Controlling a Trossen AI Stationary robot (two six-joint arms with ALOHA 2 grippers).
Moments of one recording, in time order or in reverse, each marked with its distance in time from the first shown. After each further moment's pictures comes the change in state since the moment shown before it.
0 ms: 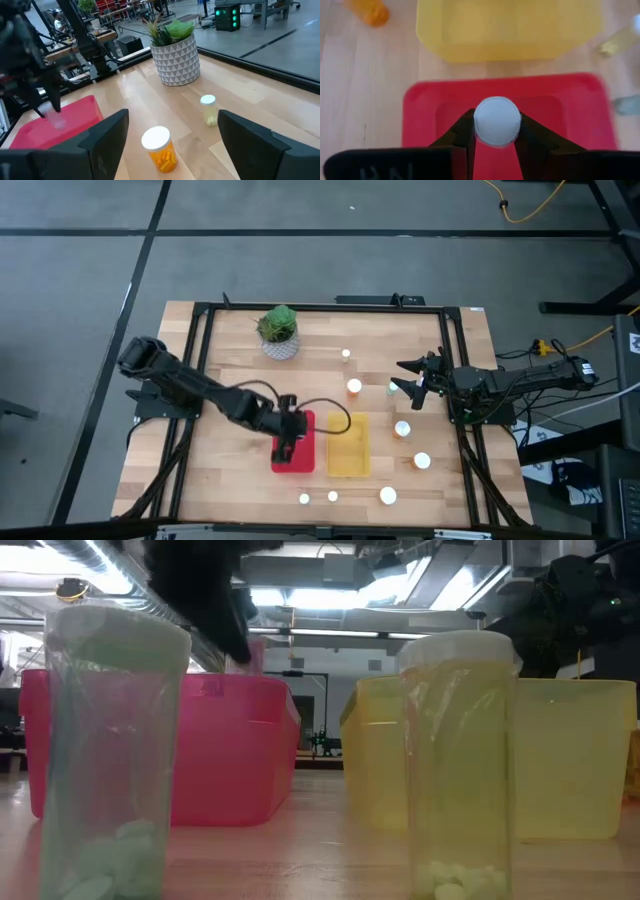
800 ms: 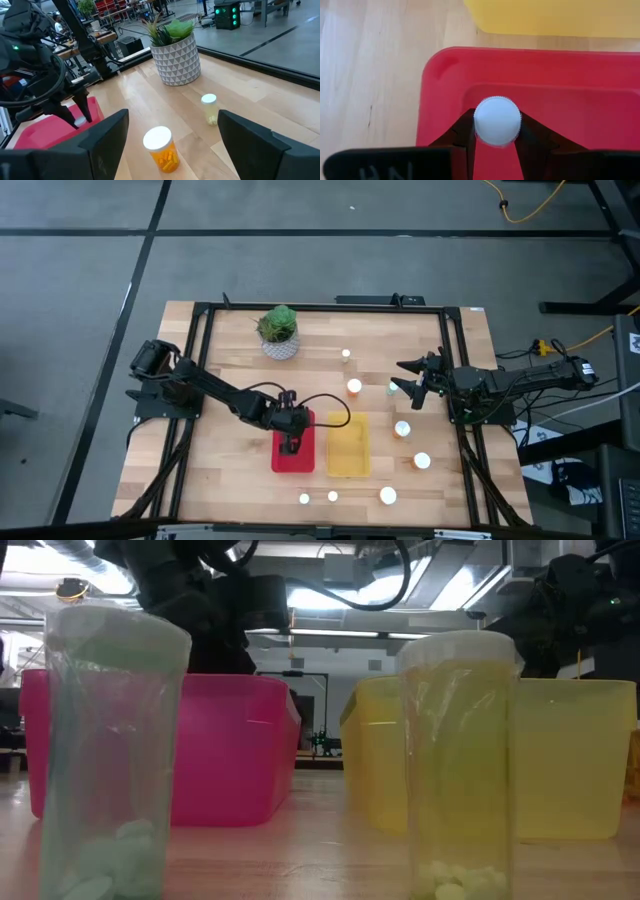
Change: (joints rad) left arm 0.064 0.087 -0.106 0.129 -0.053 -0.023; right arm 0.000 0.000 0.000 0.000 0.000 0.023
